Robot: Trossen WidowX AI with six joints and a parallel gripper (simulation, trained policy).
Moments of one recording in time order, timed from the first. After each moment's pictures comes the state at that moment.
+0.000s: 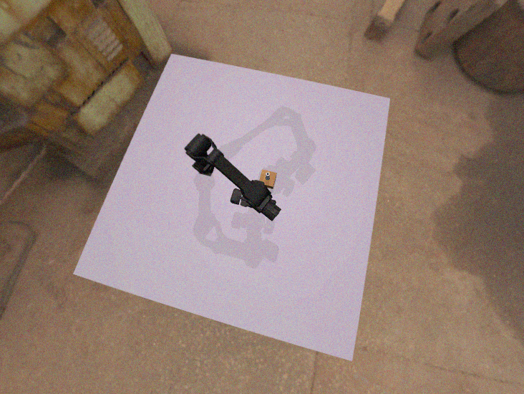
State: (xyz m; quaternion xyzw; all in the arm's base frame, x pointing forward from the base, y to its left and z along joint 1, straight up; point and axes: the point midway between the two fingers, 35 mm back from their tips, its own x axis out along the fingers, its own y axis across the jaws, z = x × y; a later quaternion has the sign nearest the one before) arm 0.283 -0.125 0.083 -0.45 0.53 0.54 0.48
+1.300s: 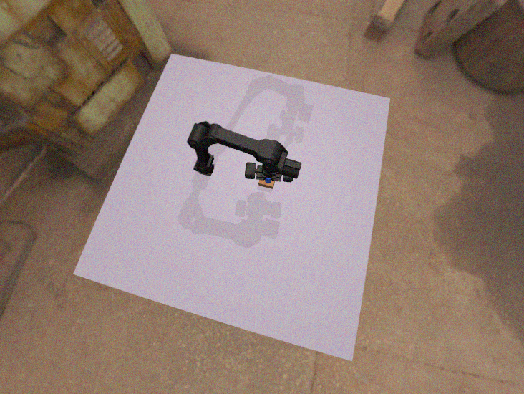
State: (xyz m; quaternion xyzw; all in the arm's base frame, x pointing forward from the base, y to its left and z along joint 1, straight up) arm 0.326 -0.013 0.169 -0.54 0.45 0.55 0.45
